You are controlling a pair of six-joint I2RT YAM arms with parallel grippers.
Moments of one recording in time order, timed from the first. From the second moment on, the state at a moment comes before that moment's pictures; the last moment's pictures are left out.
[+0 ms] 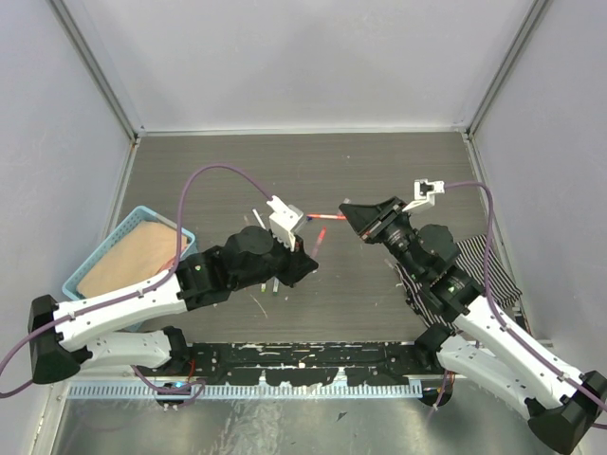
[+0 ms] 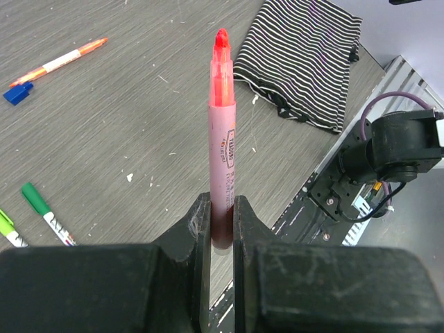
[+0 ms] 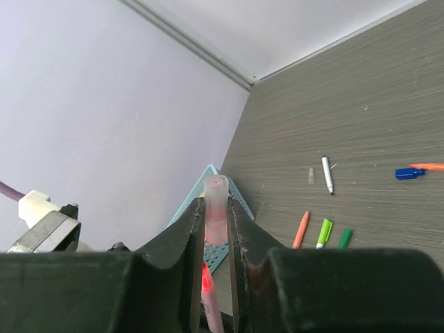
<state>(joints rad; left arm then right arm) -1.15 1.10 0.94 -0.25 -0.14 -0.43 0.67 0.70 0.66 0.11 0.11 0.91</state>
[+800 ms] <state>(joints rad) -1.15 1.10 0.94 -0.24 -0.14 -0.42 0.67 0.75 0.66 0.16 -0.04 0.90</state>
